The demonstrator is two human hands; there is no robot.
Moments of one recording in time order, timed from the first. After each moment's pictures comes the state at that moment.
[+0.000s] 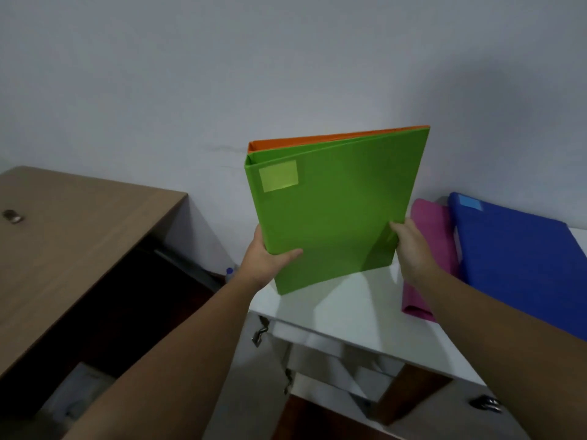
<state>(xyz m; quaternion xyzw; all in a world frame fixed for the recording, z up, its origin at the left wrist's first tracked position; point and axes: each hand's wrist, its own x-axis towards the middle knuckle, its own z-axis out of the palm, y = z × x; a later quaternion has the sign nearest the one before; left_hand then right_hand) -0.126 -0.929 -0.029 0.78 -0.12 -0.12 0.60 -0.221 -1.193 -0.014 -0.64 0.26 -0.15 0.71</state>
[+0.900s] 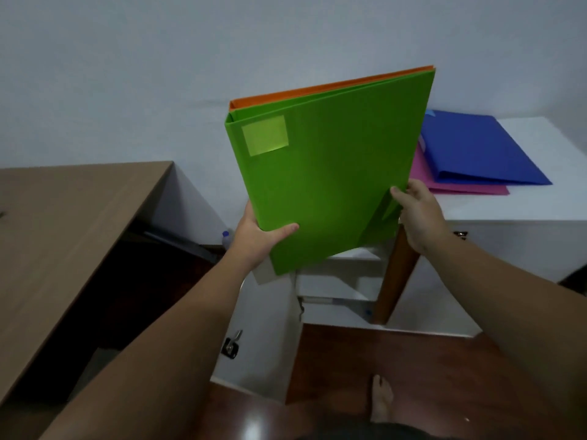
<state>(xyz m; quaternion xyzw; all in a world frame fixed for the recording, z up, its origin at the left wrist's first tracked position) -0.257 -0.800 -0.031 0.77 -0.20 -0.15 0.58 -0.404 -1.059 -0.023 -0.62 0.27 -0.25 0.69</state>
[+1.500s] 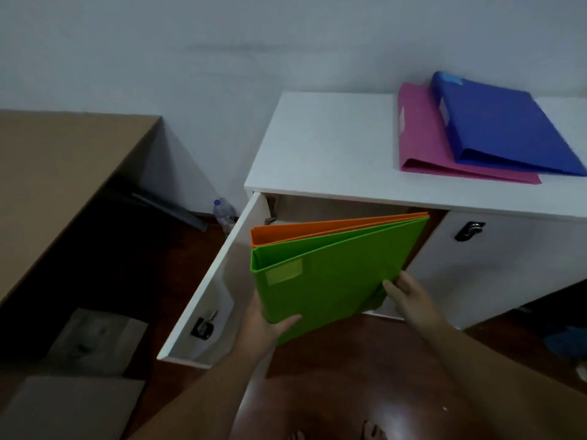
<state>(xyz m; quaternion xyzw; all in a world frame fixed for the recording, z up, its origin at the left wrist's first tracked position) -0.370 -0.754 -0.213 0.80 -0.12 -0.21 0.55 -0.486 -1.035 -0.194 -0.70 0.30 -0.03 0.65</state>
